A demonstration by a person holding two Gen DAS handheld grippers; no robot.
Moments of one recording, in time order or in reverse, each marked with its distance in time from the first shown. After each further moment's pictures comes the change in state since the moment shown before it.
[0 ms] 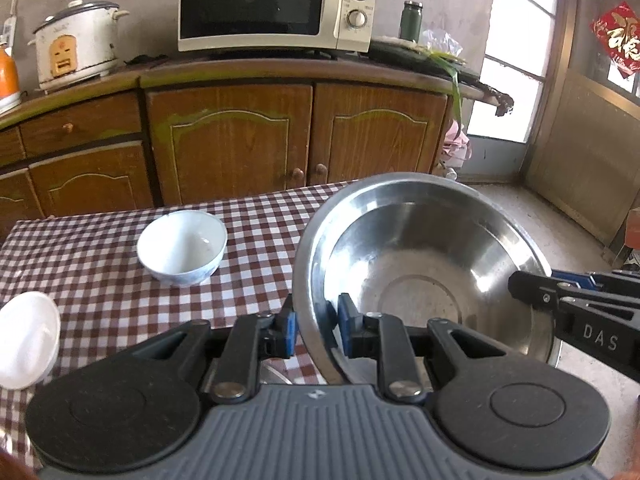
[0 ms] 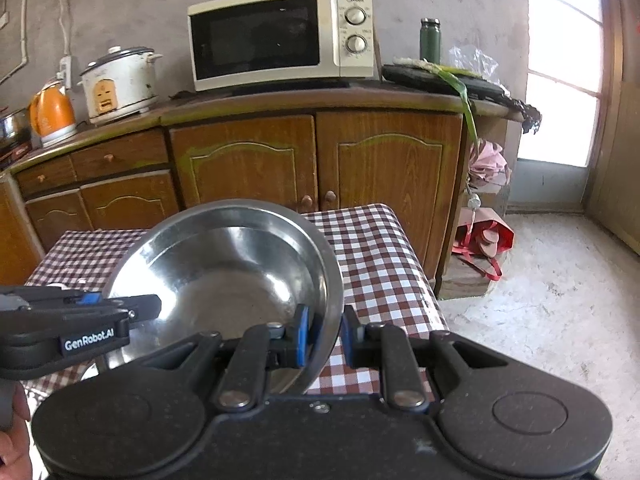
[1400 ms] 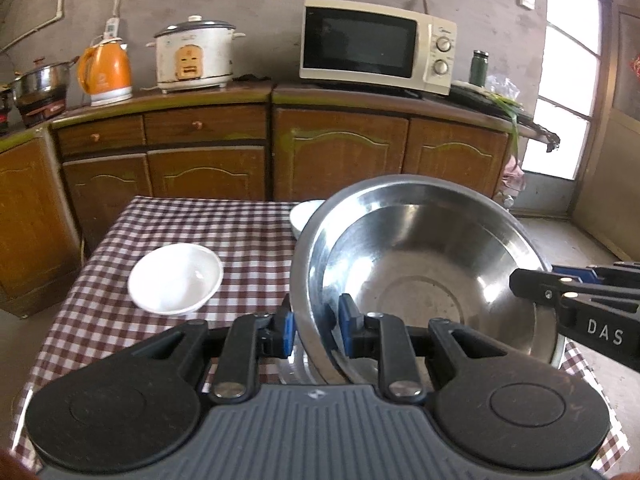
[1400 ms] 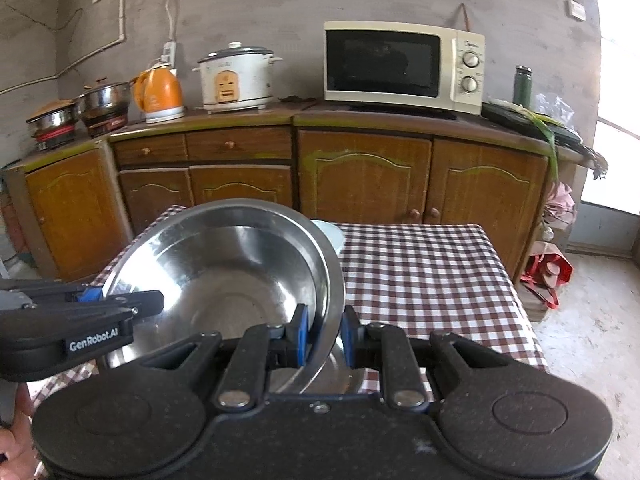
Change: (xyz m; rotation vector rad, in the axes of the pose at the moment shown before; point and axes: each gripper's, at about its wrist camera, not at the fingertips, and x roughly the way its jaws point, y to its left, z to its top) left arm -0.138 0.082 -0.070 -0.089 -0.097 0.177; right arm -0.097 0.142 -0.045 -0.143 -0.048 0.177
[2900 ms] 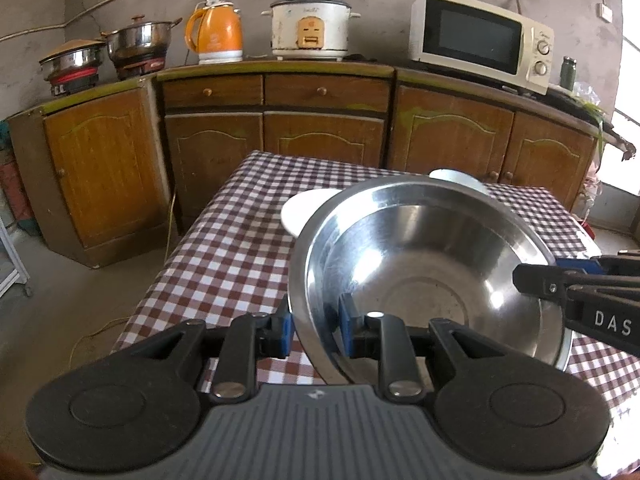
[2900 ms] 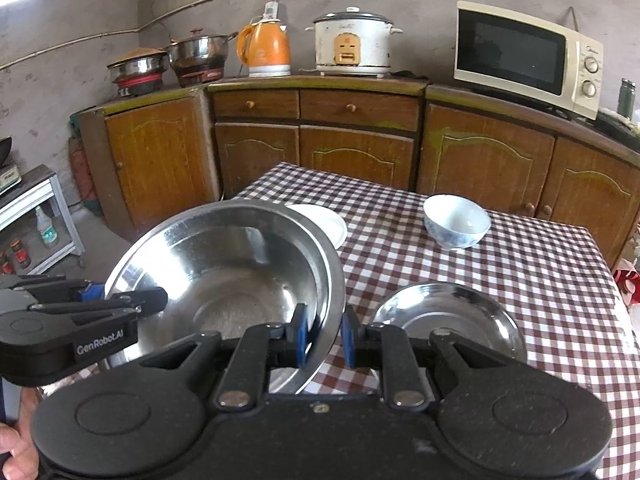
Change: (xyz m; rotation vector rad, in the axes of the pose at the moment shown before) left arm -0.033 0.122 -0.058 -0.102 0.038 0.196; right arm 0.033 0.154 -0.039 -0.134 0.068 0.197
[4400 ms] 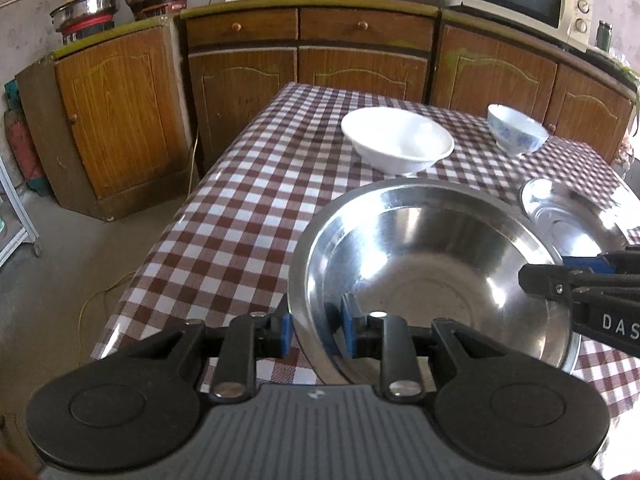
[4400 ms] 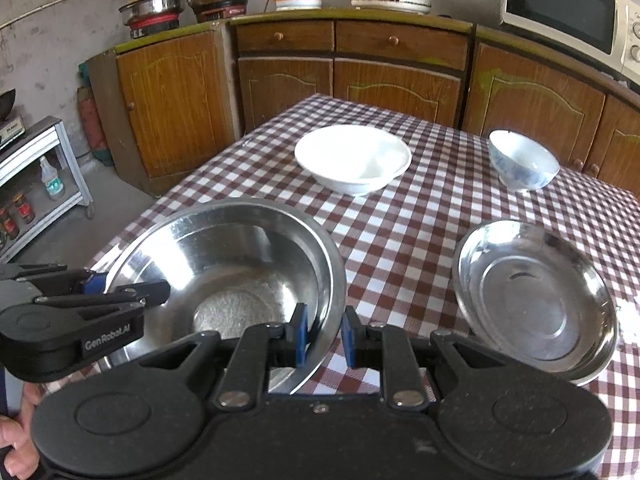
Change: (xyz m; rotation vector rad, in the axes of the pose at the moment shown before) left arm 0.057 0.054 -0.048 -0.014 0.134 0.044; right arm 0.088 0.050 -0.043 -0.033 0.150 0.044
